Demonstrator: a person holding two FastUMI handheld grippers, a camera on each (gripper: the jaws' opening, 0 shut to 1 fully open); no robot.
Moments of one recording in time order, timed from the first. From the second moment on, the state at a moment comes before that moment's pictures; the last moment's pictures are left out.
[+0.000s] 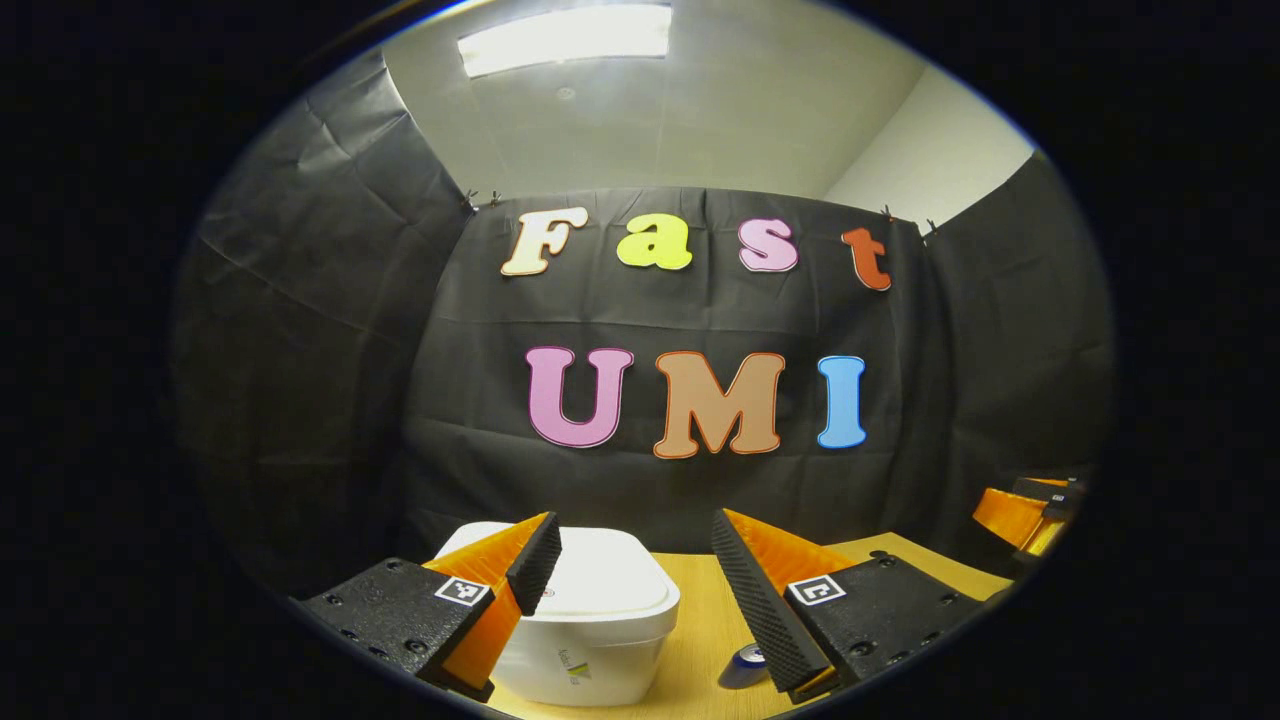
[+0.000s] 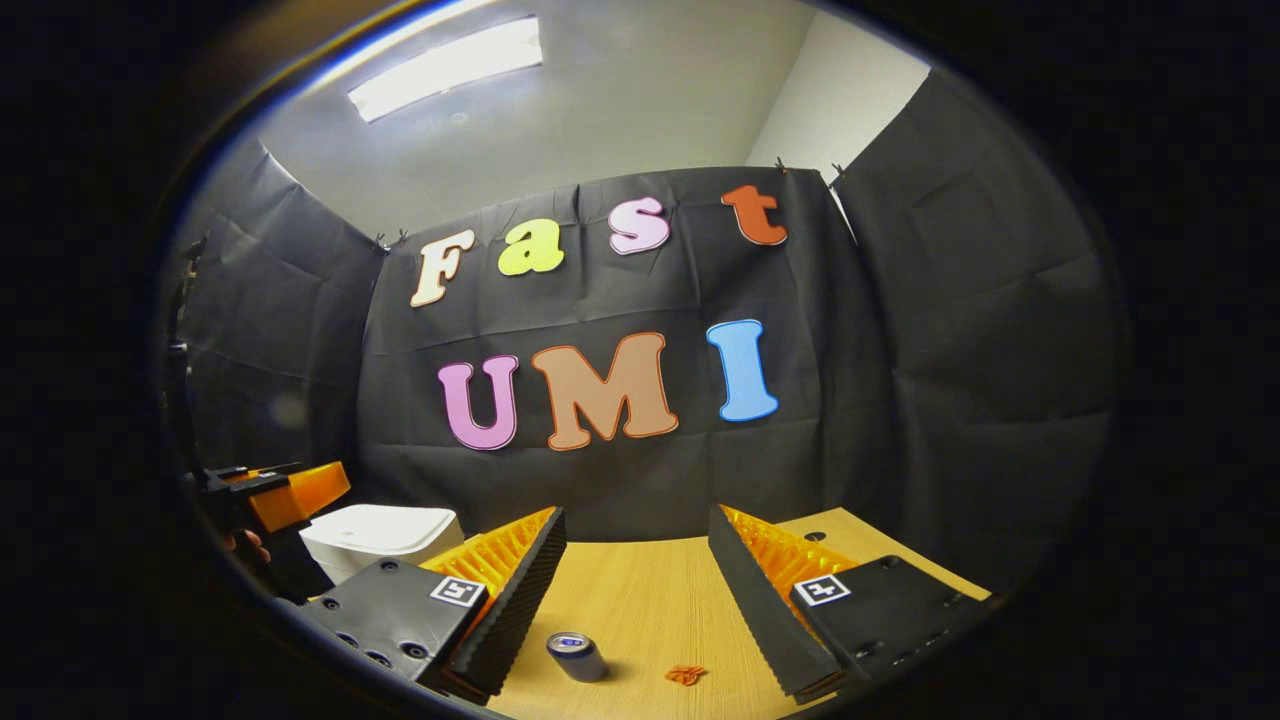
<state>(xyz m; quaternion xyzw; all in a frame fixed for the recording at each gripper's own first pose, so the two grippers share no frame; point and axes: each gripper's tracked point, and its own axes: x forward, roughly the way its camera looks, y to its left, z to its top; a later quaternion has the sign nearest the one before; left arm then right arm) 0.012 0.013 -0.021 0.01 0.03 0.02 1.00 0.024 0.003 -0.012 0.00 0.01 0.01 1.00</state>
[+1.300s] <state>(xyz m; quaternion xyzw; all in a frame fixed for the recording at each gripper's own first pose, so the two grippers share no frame) 0.030 0.064 -0.089 0.05 0.10 0.08 0.99 0.033 0.007 -0.027 0.01 0.03 0.02 1.00</state>
